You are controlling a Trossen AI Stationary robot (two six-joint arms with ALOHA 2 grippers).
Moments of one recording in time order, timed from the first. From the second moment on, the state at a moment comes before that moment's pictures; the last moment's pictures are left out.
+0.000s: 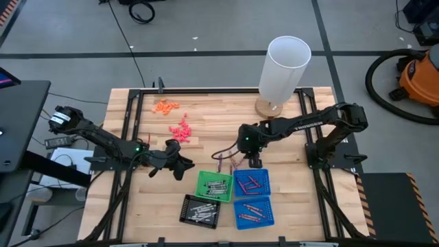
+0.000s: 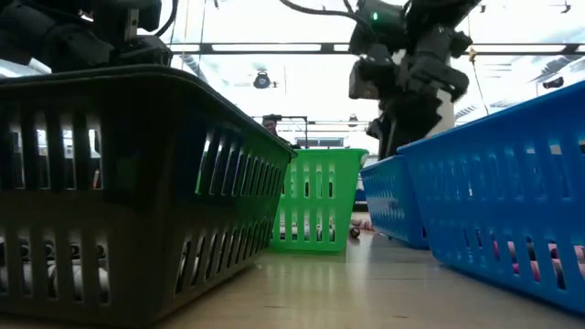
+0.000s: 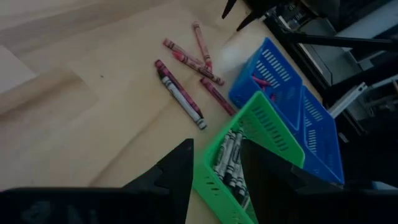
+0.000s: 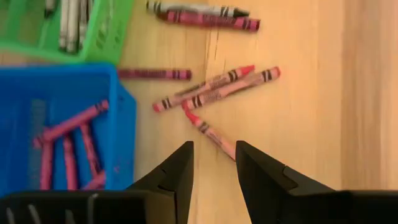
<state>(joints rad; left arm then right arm) -0.34 1.13 0.39 0.23 -0.36 -1.00 -0.05 1.59 0.98 -0.52 -0.19 -0.03</state>
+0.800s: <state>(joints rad) -0.30 1.13 0.39 0.21 -0.36 -1.00 -0.08 1.58 0.67 -0.04 -0.21 -0.42</state>
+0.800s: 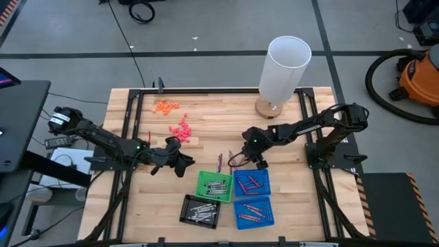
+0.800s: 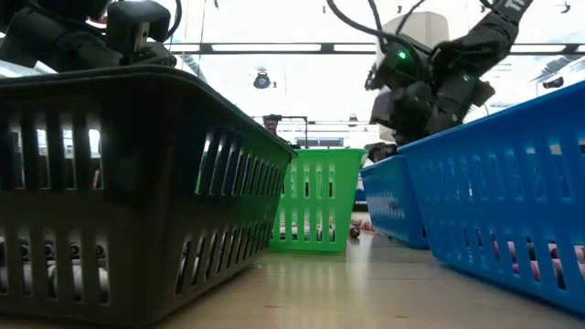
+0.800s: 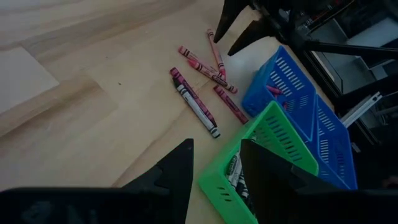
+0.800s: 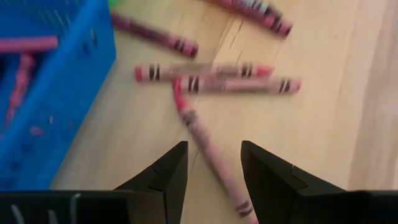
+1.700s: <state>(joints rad) -0.30 1.13 0.39 0.21 -0.36 -0.97 -0.18 1.58 0.51 0.18 -0.31 -0.41</state>
